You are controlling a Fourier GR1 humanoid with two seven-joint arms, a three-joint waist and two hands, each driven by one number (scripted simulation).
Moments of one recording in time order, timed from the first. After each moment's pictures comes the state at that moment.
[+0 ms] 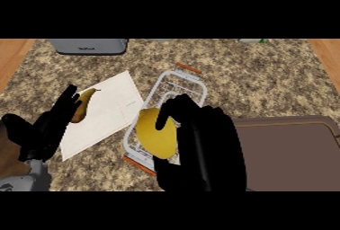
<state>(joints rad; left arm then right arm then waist) -0.08 0.24 0.06 -1.58 0.13 -0.06 0.23 -0.59 -0.01 0.65 -1.97 0.98 0.10 1.08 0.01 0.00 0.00</state>
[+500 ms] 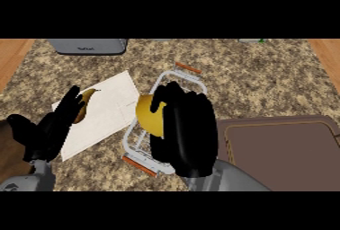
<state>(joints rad) -0.08 0.22 0.06 -1.57 0.12 -0.06 0.23 -0.65 0.00 0.66 -1.74 1.03 -0.02 1.04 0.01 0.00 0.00</state>
